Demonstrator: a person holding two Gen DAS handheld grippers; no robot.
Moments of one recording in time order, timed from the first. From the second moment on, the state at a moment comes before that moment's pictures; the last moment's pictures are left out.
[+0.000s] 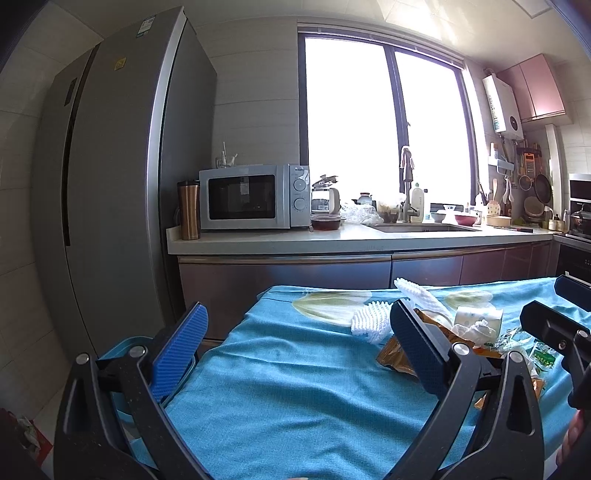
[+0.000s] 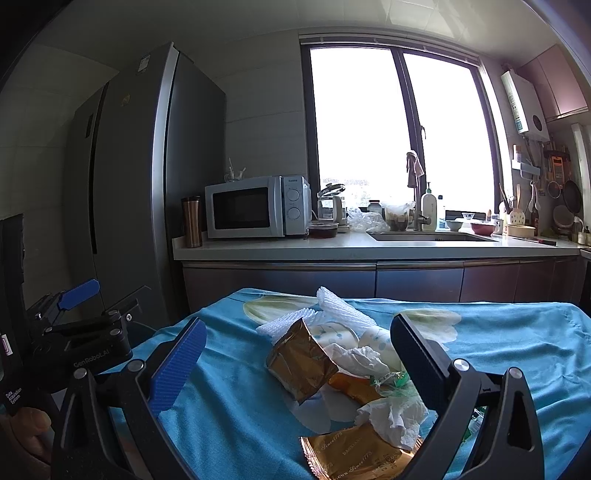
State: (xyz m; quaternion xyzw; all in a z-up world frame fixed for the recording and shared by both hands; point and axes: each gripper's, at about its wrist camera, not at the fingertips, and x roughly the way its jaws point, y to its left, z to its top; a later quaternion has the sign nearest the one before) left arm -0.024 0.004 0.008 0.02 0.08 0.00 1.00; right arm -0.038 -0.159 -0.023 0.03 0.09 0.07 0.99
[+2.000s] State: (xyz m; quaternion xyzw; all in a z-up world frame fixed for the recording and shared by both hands) left arm -0.016 -0.004 0.001 0.02 0.09 -0.01 1.00; right arm -0.029 -0.169 -0.034 0.04 0.10 0.08 0.99
